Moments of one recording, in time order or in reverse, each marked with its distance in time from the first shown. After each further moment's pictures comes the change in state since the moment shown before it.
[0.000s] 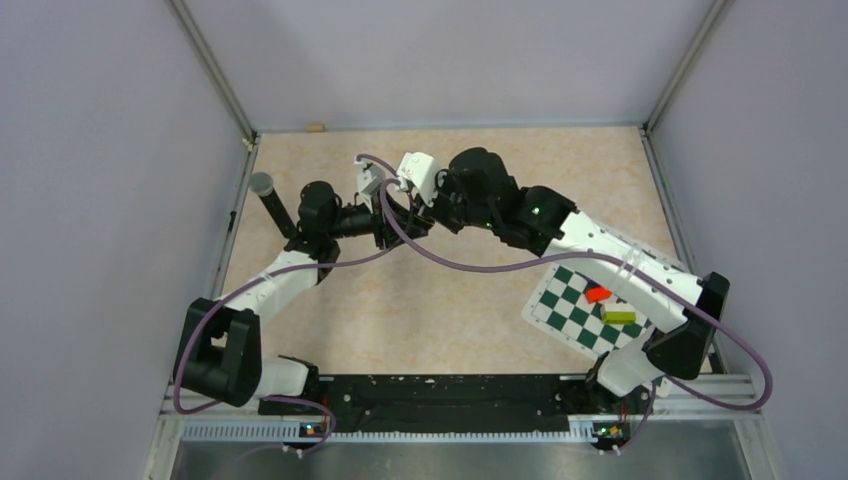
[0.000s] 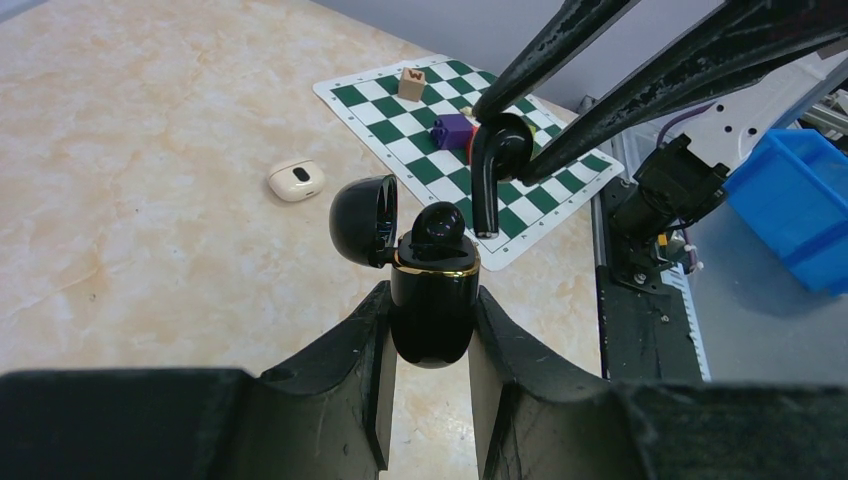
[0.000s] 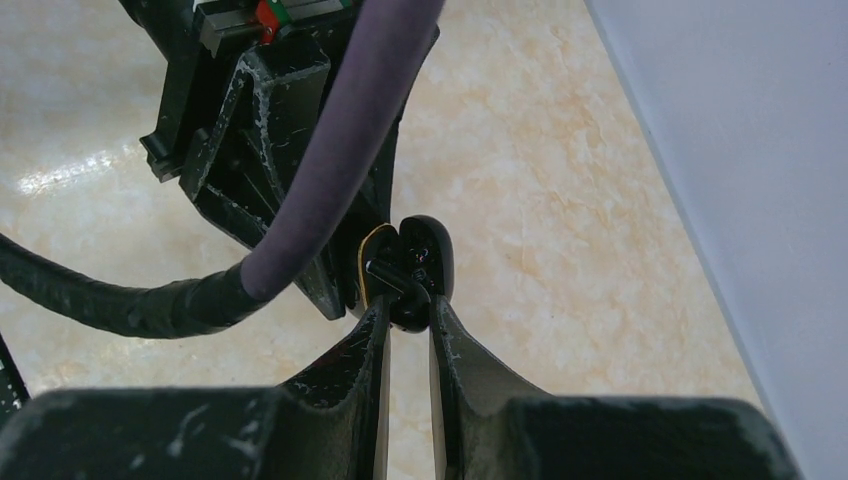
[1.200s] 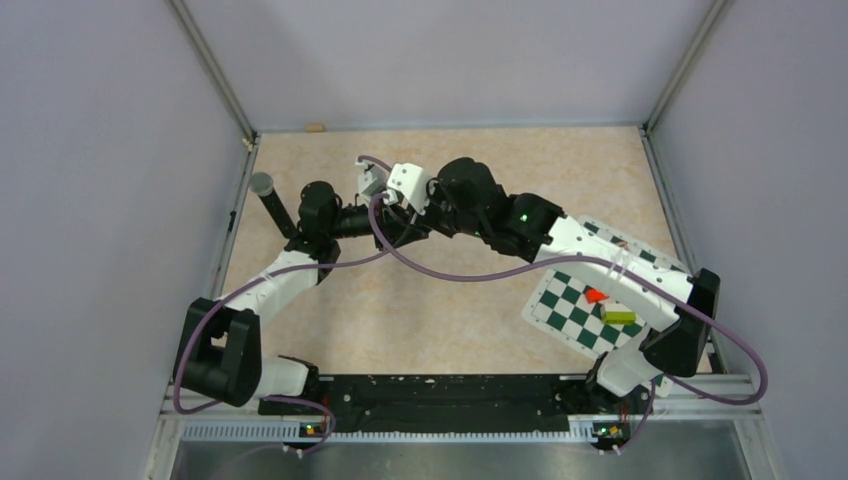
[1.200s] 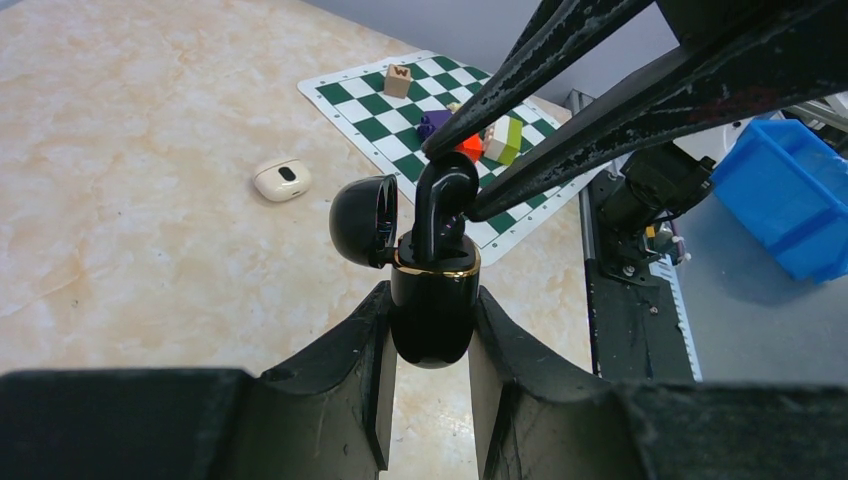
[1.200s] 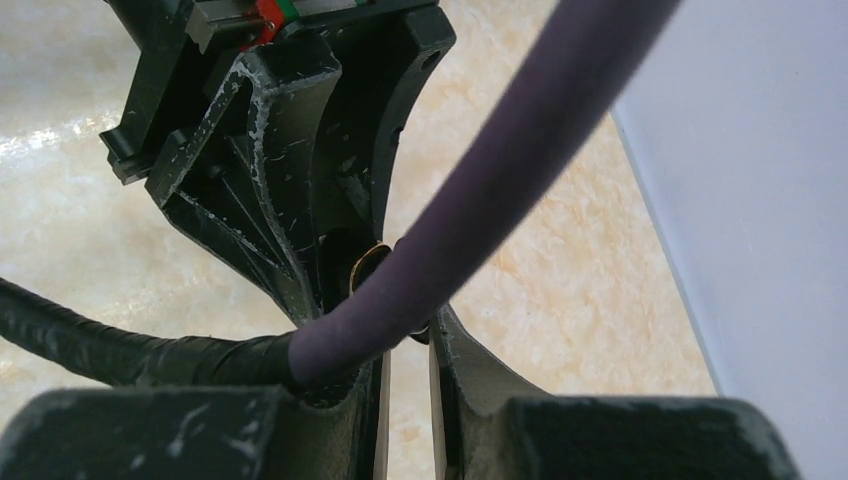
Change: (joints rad) left arm -0.004 0.000 0.001 0.001 0.028 -0.001; right arm 0.045 0.021 -0.023 0.037 0.093 -0.052
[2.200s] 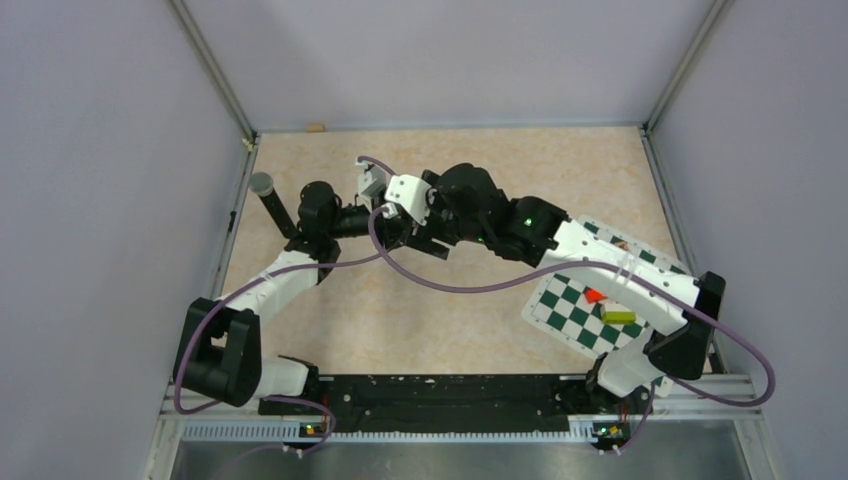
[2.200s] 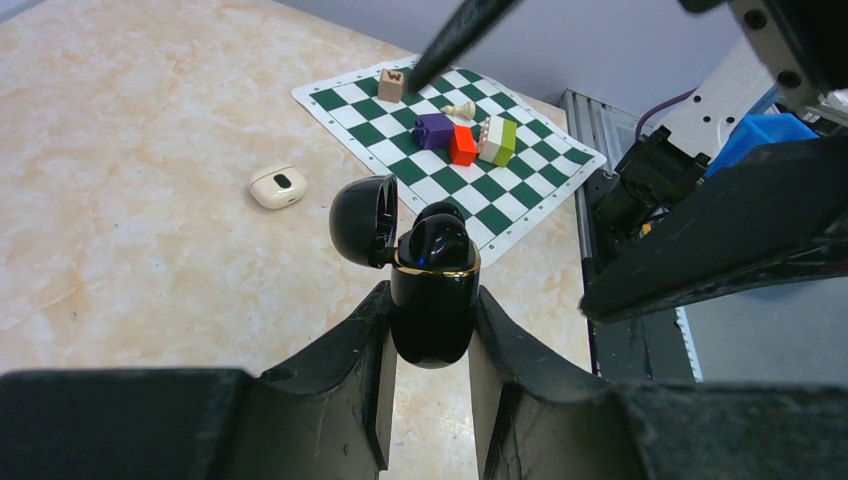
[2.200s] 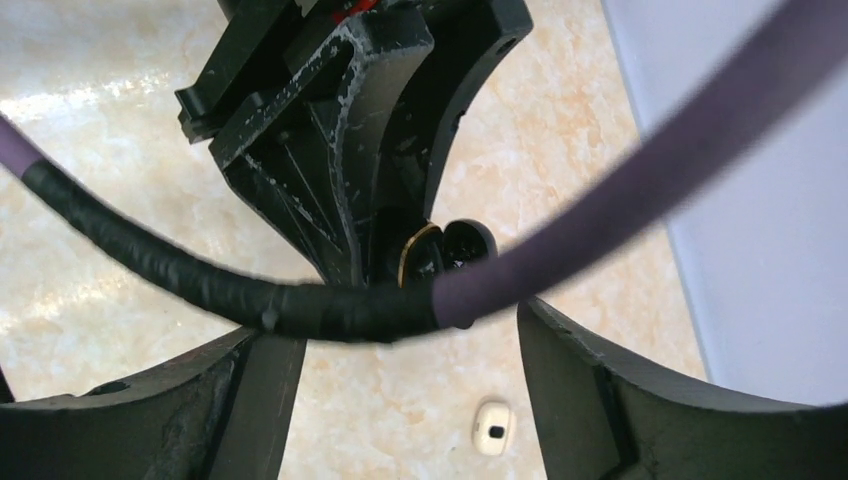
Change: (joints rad) left arm -0.001 0.000 0.000 0.018 0.017 -0.003; right arm 0.034 -0.005 0.005 -0.060 -0.019 -0.025
